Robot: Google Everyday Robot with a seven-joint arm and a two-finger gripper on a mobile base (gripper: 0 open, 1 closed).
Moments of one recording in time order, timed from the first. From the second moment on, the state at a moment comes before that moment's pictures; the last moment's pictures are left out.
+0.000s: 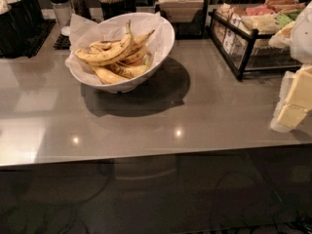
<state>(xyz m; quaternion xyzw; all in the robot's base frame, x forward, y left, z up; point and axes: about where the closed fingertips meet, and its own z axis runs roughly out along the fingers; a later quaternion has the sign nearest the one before) 0.438 -0.217 0.976 -0.60 0.78 -0.03 0.16</state>
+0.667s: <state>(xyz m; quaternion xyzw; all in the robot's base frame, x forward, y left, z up) 0.450 -0.205 0.983 -0.62 0.76 -0.03 0.18</state>
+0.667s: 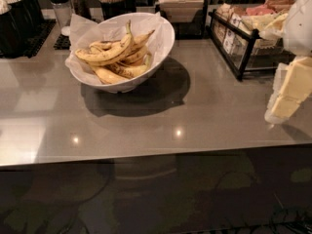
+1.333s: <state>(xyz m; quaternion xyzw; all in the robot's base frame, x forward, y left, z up) 0.500 -0.153 0.994 -0.70 0.68 0.02 0.21</state>
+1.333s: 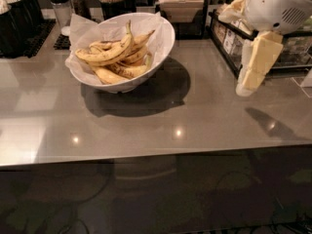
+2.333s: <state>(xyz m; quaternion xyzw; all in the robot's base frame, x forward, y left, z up) 0.558 -0.095 1.002 -0.74 0.62 0.09 0.26</state>
